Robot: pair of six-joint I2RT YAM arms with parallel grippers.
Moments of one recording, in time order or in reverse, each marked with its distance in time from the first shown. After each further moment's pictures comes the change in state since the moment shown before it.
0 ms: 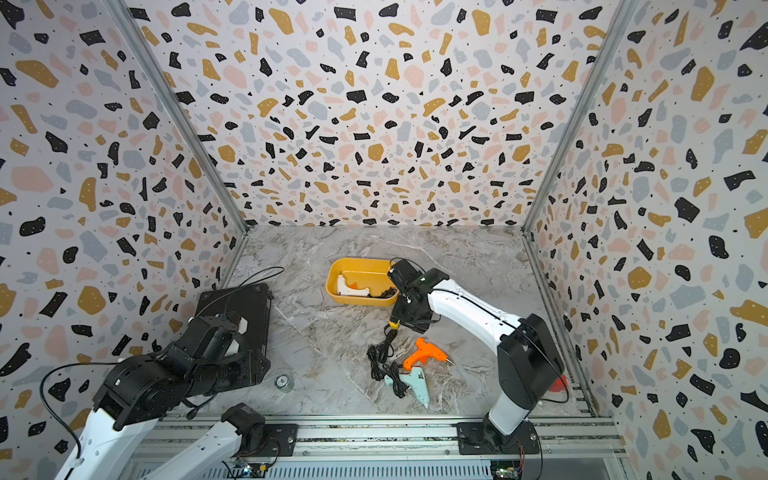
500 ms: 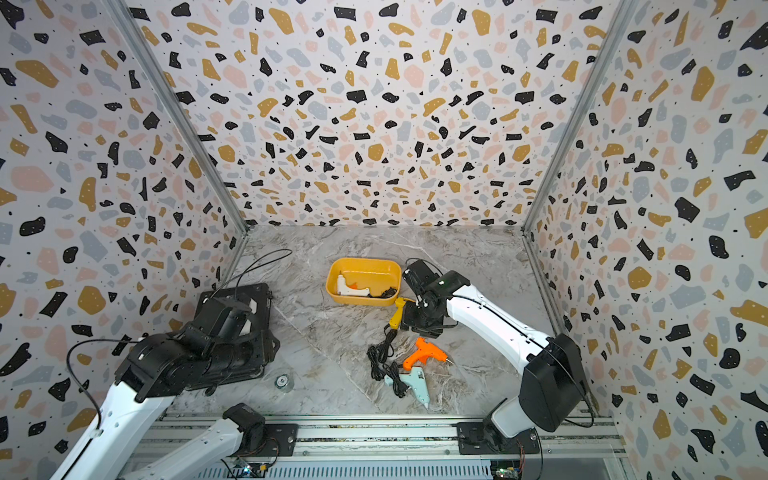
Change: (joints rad) left arm 0.000 0.072 -0.007 0.116 -0.030 0.000; right arm -0.036 -0.204 -0.095 -0.083 -0.107 -0.160
